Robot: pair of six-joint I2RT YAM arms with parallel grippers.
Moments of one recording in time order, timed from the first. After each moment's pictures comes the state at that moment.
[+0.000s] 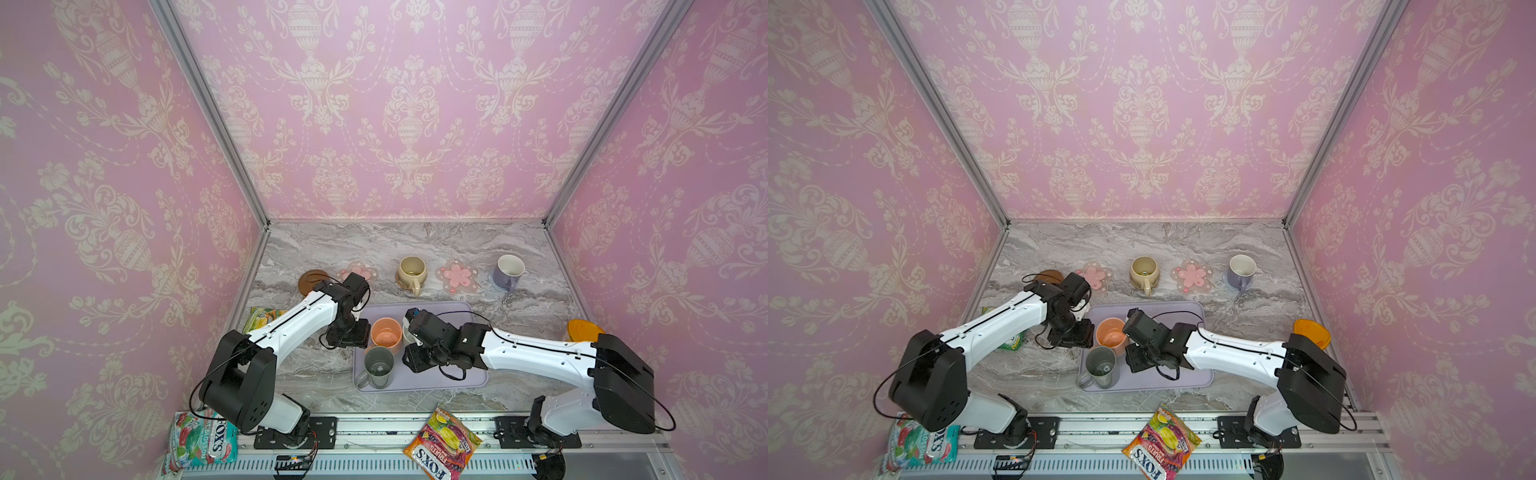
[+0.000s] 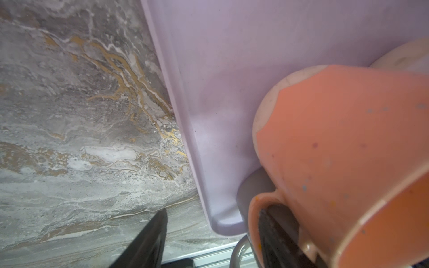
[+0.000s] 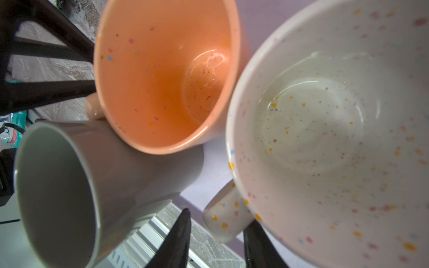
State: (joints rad) left arm -0.48 1.47 1.00 -1.05 0.17 -0.39; right arm 1.04 1.47 0.92 -0.48 -0.03 0.70
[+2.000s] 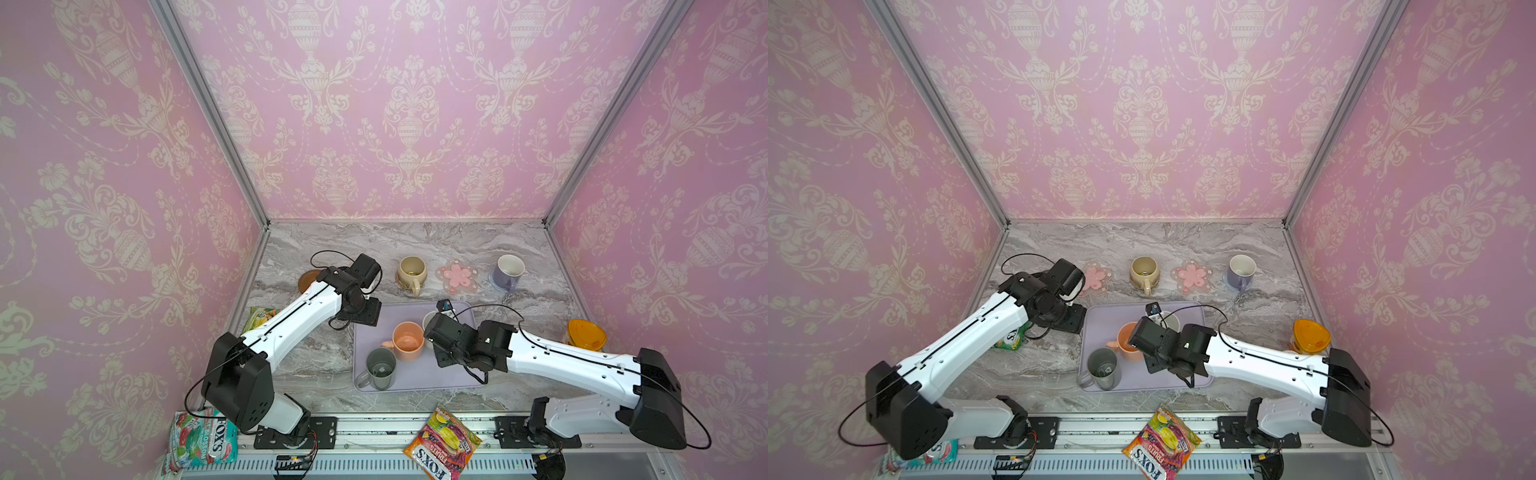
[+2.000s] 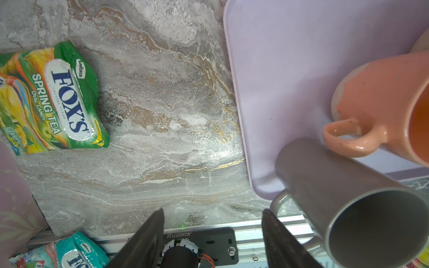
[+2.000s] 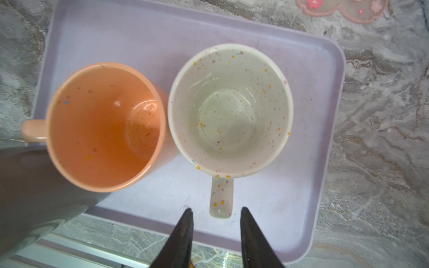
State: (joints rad) left arm -0.54 1.45 1.20 -1.06 -0.01 -0.35; right arm 1.07 1.31 1.00 -0.87 0.34 0.76
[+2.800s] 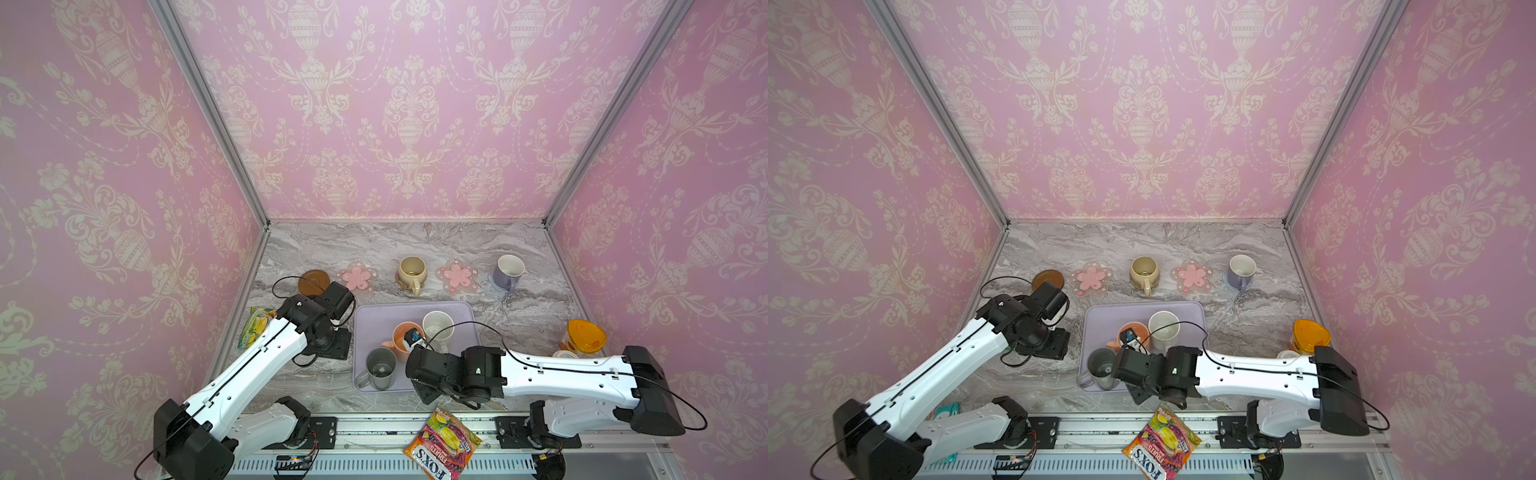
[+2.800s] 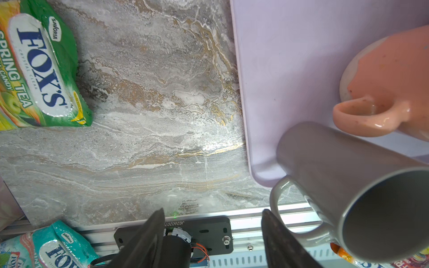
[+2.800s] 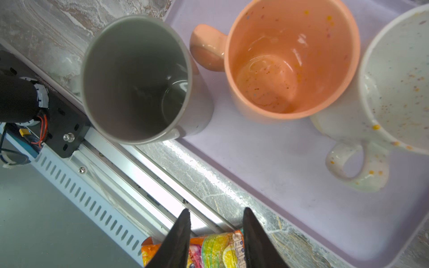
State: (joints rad) left arm -0.53 1.12 1.00 -1.31 -0.04 -0.44; right arm 1.35 1.36 1.02 -0.78 0.21 0.73
